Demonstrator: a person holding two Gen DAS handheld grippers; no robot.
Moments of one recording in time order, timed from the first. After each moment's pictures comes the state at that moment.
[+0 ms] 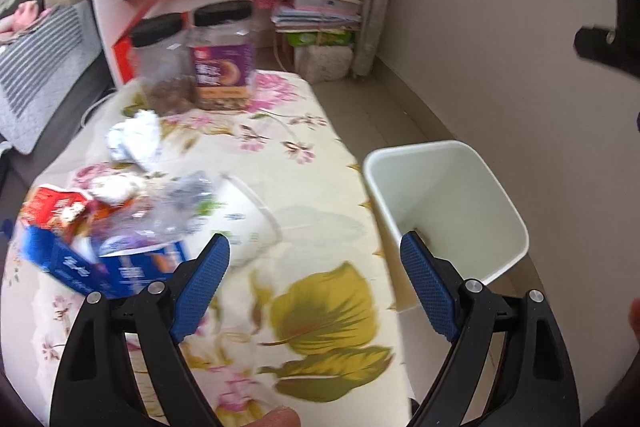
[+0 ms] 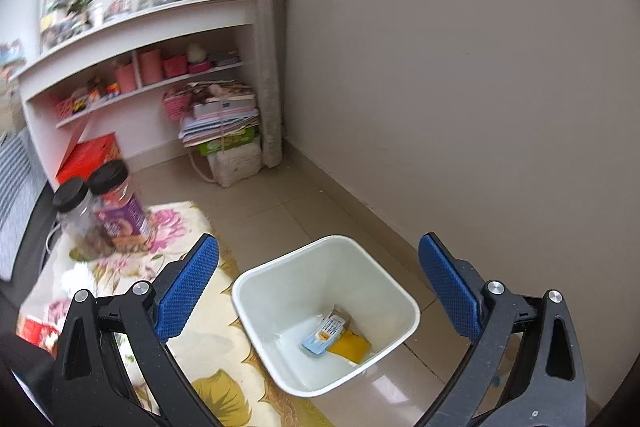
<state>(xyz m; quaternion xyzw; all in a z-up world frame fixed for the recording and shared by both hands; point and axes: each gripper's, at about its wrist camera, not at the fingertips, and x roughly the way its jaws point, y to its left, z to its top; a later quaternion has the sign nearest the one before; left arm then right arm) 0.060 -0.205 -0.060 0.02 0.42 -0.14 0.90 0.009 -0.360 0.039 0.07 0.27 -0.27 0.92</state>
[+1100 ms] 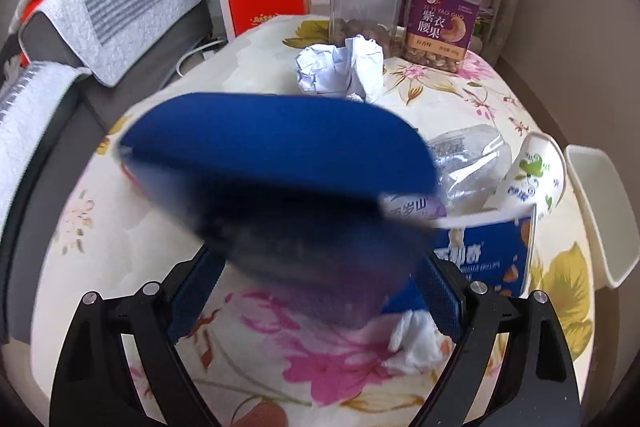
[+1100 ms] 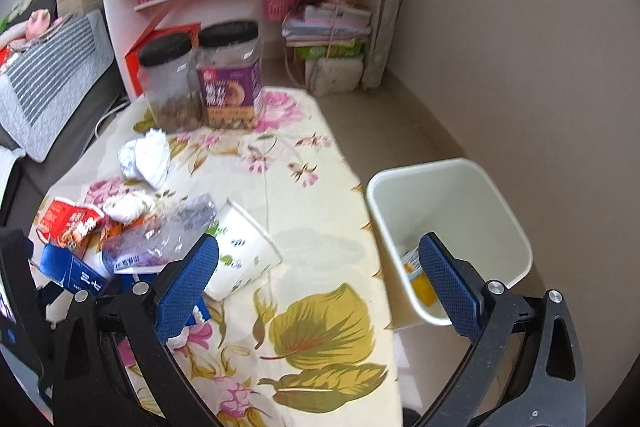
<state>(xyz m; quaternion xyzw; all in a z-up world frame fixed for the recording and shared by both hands) 0.112 -0.011 -0.137 0.00 0.45 0.00 0.89 0.066 -0.227 -0.045 0.02 0.41 -0.13 0.90</state>
